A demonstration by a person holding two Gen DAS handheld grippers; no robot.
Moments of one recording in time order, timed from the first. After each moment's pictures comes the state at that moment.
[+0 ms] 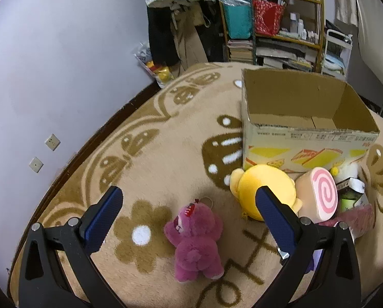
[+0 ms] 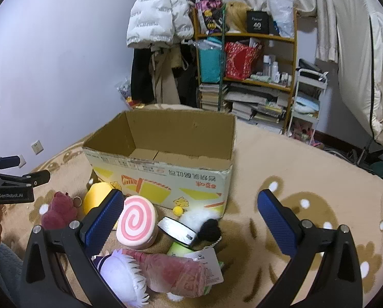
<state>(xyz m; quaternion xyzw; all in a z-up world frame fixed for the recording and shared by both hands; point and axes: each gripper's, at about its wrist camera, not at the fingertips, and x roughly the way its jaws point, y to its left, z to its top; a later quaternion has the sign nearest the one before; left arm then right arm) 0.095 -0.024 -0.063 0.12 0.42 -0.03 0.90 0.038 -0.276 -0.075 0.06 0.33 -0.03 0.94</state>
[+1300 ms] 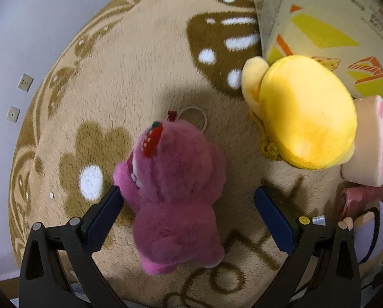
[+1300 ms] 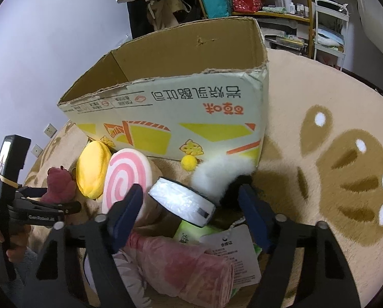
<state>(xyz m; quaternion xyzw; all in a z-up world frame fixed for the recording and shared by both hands) 0.144 -0.022 -0.189 0.12 0.65 -0.02 0.75 0.078 -0.291 -0.156 0.16 0.46 0.03 0.87</state>
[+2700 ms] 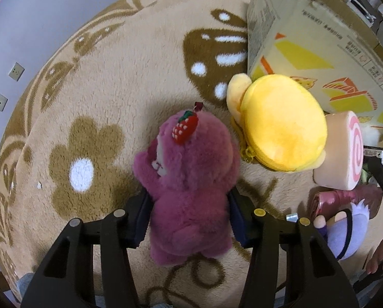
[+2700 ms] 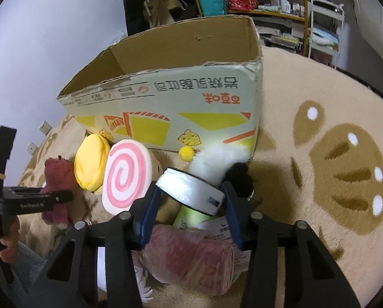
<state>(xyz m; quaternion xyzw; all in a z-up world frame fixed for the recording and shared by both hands) 0.135 -0.019 -0.168 0.05 0.63 -0.05 0.78 0.065 -0.282 -0.152 0.14 0.46 0.01 0.88</state>
